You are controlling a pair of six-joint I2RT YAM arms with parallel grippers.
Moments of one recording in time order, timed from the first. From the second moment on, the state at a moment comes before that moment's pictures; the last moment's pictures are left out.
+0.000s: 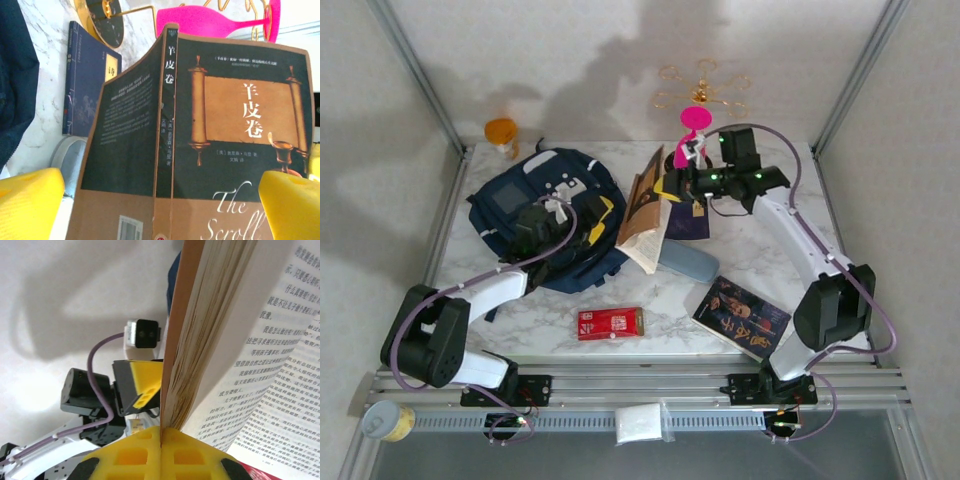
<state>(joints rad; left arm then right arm) -0.30 1.41 0.62 0.60 0.54 -1.26 0.39 1.62 1.53 -0.56 -0.94 0.67</state>
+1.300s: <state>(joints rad) -0.26 1.28 0.44 0.64 0.51 -1.34 0.48 1.78 1.34 -0.31 -0.99 0.69</state>
